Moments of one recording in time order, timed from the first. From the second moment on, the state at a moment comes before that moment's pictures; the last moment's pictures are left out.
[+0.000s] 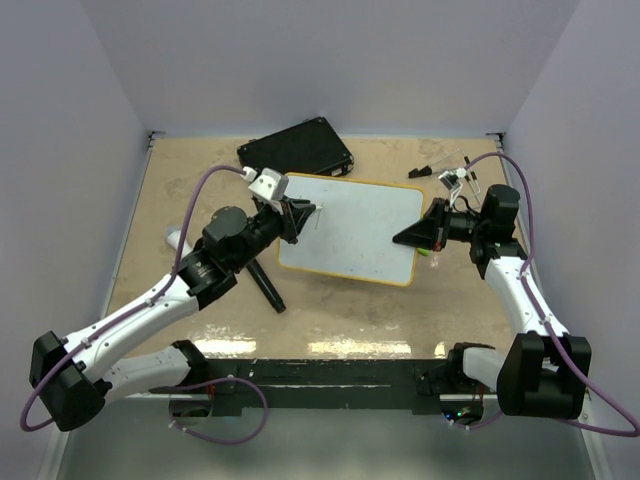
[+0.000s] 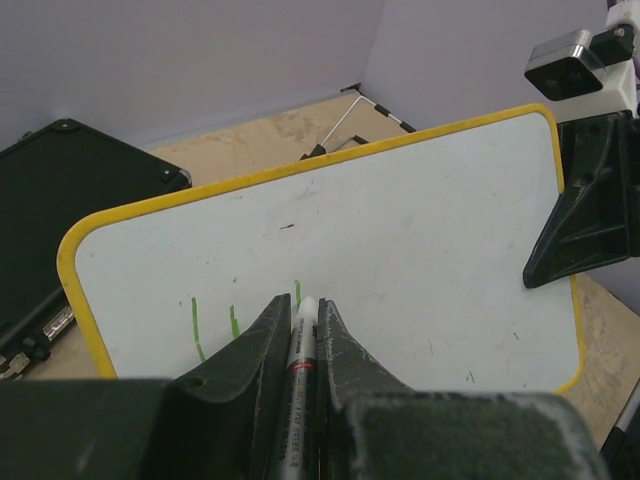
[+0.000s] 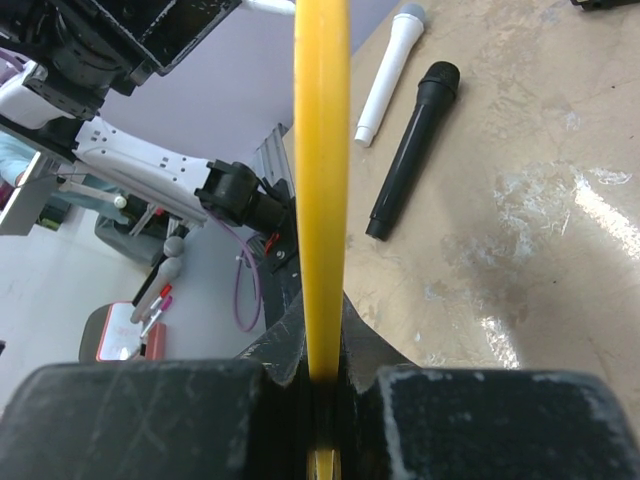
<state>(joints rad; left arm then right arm) -0.77 1.03 0.85 0.18 -0.07 -0.20 -0.07 1.15 0.74 0.10 -1.41 0.48</state>
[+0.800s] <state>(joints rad) -0.77 1.12 0.88 0.21 -0.06 -0.20 -0.07 1.15 0.74 0.10 -1.38 0.48</state>
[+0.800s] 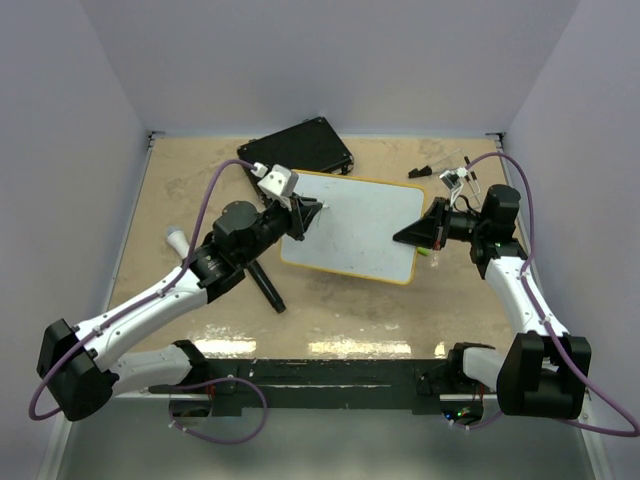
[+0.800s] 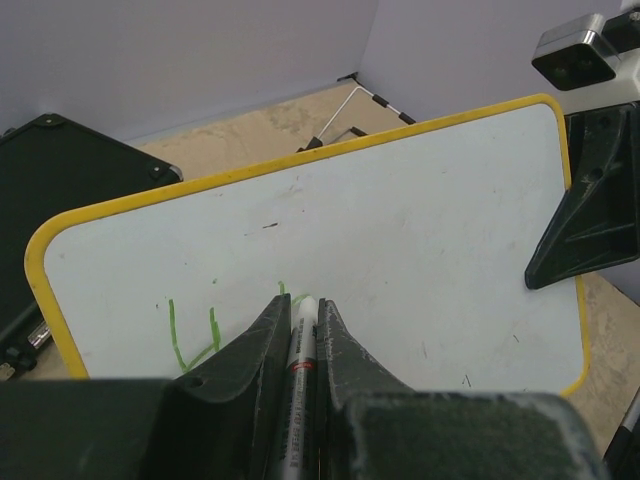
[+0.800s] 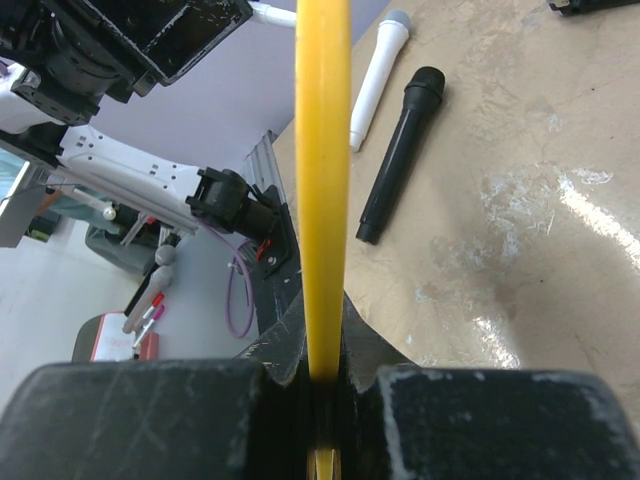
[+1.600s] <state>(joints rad) -0.77 1.06 0.85 0.13 -0.08 -0.20 -0.07 1.15 0.74 0.10 -1.39 0.48</state>
